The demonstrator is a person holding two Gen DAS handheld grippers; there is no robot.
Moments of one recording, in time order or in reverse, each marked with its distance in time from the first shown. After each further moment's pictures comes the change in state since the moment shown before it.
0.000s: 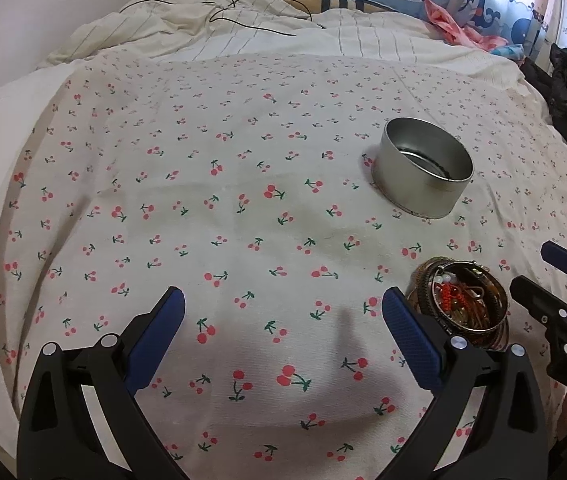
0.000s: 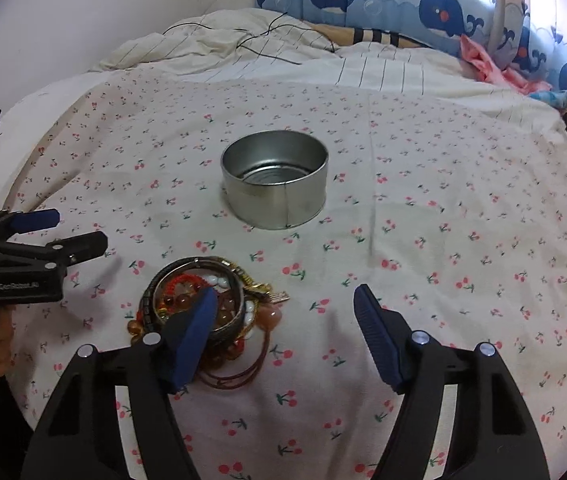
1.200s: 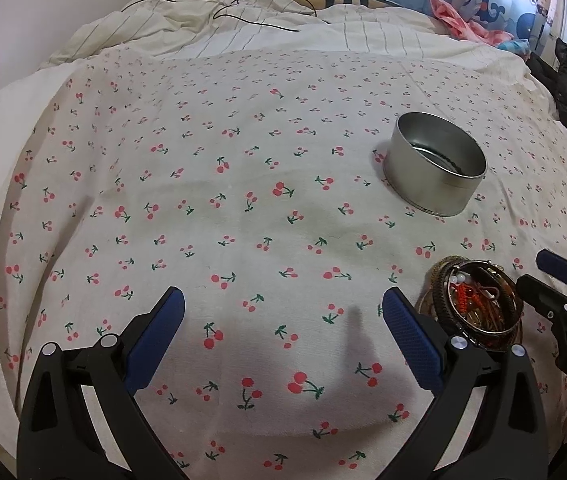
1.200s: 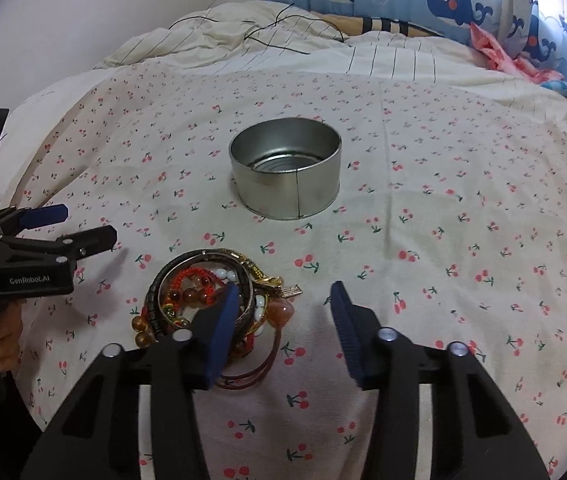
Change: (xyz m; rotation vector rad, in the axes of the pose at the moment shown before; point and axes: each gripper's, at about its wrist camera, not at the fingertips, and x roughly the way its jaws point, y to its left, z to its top) left arm 0.009 0.006 0.002 0.004 0.015 0.022; right arm 0.012 -0.001 -0.002 0.006 0.040 0.061
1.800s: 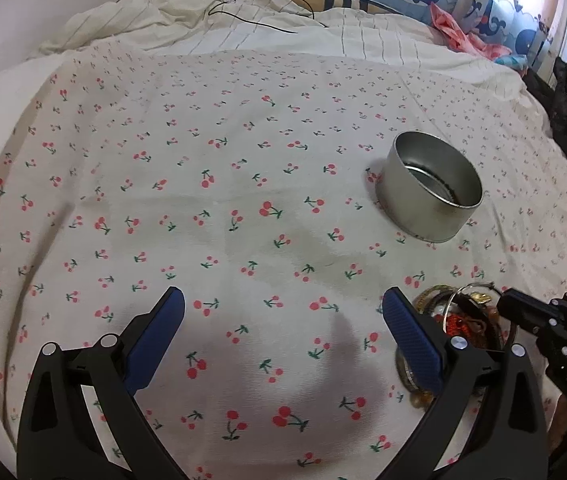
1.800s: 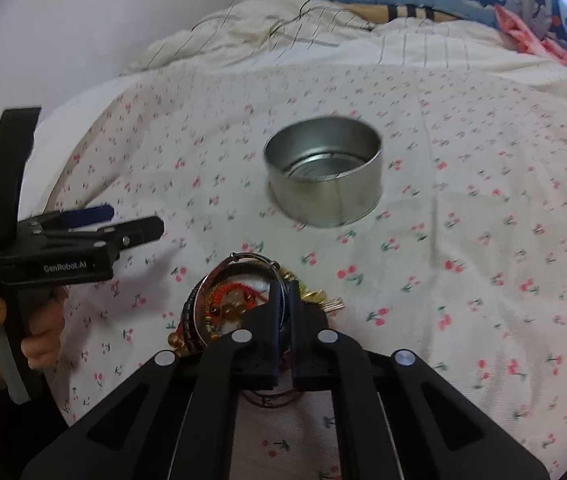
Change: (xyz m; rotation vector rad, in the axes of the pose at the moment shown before) left arm 0.011 0.001 0.018 -0.045 0.006 -0.075; right arm 0.005 -0.001 0.012 0.024 0.015 0.152
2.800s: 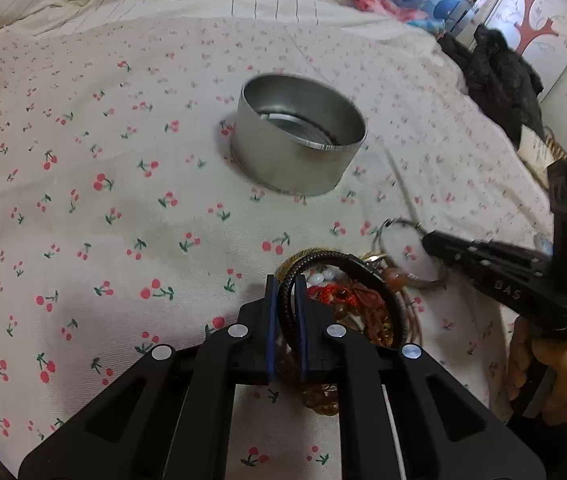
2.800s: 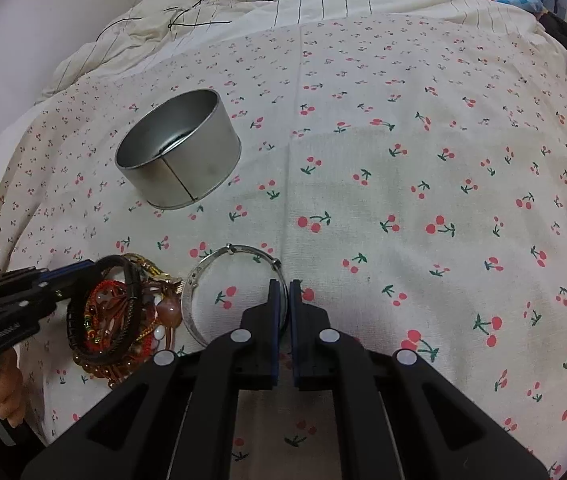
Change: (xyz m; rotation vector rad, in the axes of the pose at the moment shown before) left arm 0.028 -0.063 -0.006 0.114 0.102 -0.352; right arm 0.008 -0.076 -0.011 0.216 0.092 -0.164
